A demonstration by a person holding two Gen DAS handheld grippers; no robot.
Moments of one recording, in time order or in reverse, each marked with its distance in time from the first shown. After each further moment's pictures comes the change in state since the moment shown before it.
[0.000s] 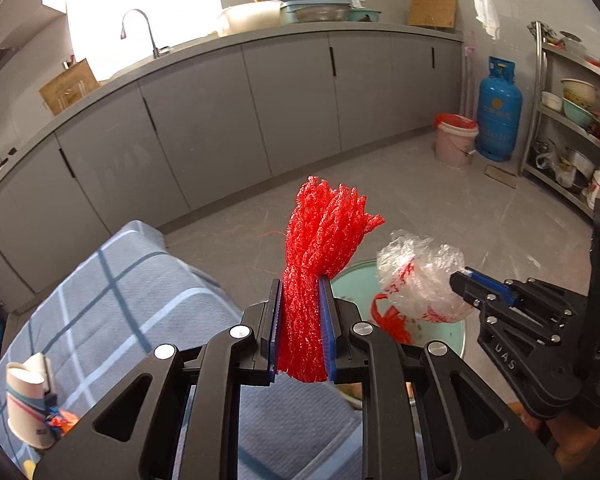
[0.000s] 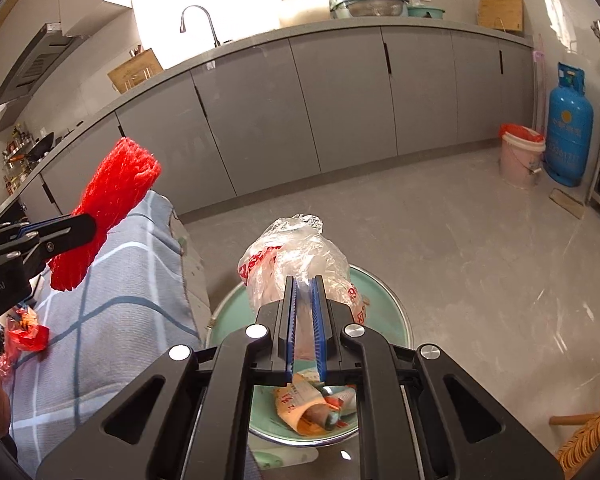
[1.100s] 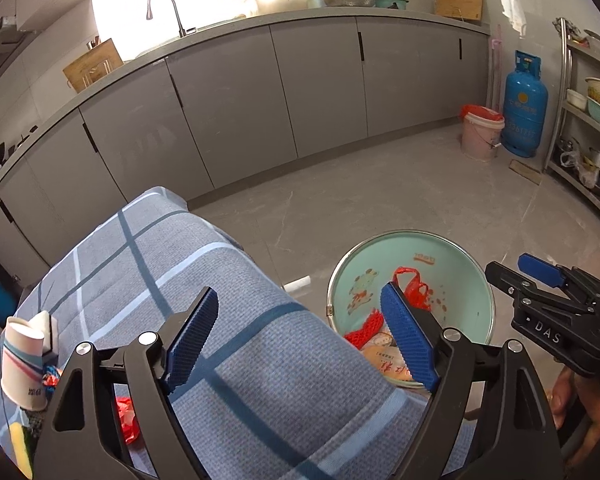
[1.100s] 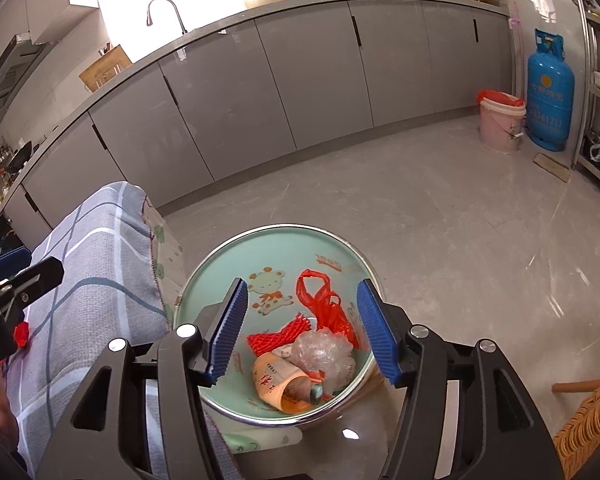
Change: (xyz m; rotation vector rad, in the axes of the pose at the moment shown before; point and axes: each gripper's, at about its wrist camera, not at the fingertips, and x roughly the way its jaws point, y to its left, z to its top) left arm 0.001 0.012 -0.034 -0.055 0.044 0.100; right arm -0.002 -0.015 -0.023 0.066 0.052 -0.037
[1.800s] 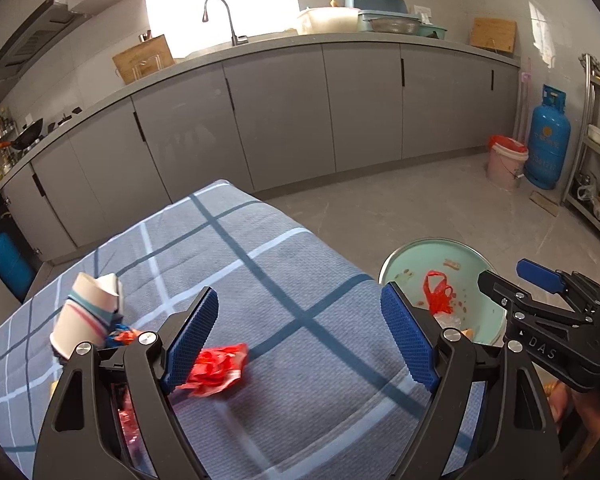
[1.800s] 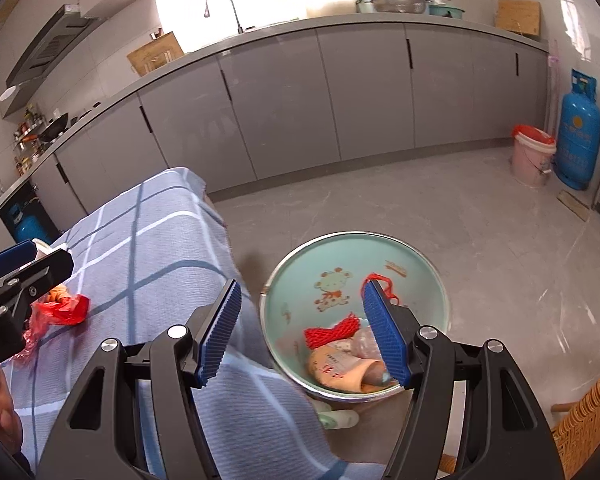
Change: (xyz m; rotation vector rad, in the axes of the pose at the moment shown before) left arm -0.070 0.062 -0.029 -0.107 -0.059 0.084; right arm -0.045 0.087 -0.006 -0.138 -0.022 0.085
